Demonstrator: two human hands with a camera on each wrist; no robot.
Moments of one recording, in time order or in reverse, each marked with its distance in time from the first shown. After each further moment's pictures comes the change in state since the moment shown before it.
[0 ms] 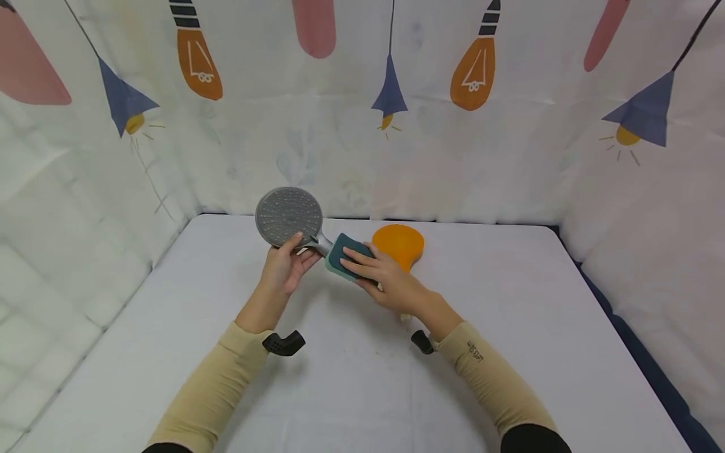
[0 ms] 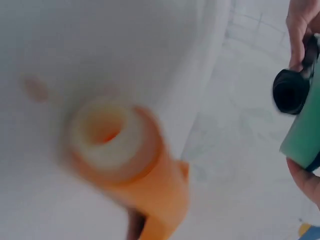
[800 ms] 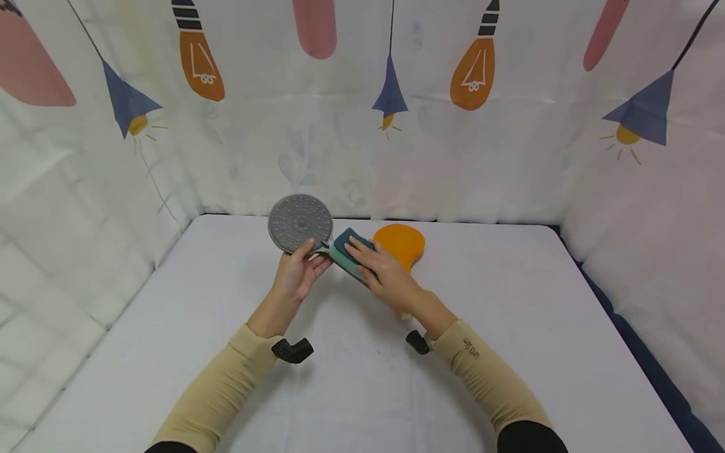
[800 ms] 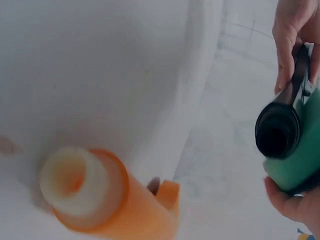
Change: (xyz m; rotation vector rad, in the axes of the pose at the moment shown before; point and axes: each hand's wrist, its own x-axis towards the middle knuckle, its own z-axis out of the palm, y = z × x) left_hand -0.005 -0.019 0.010 -0.031 -0.007 -0.011; right_hand 0.011 -0.004 0.002 0.079 0.050 0.115
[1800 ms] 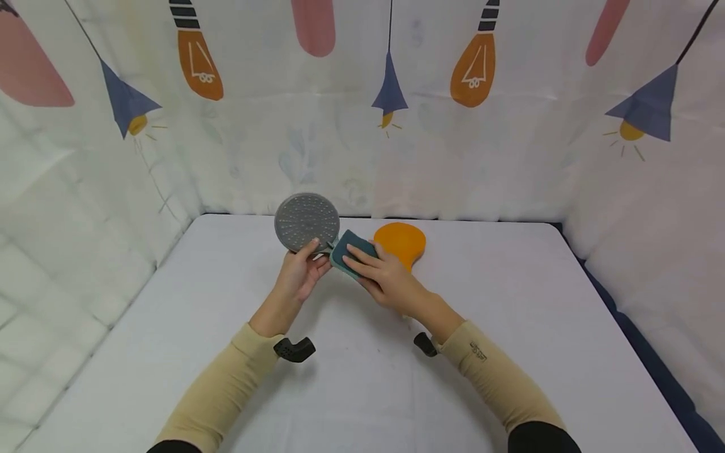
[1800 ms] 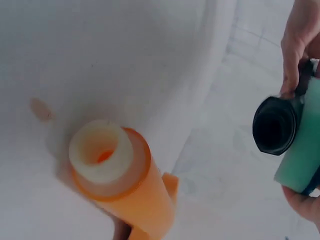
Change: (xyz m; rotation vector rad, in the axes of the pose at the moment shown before) left_hand 0.001 -0.002 0.004 0.044 -0.020 -0.048; right_hand -0.009 0.001 -0.001 -0.197 -0.003 -0.166
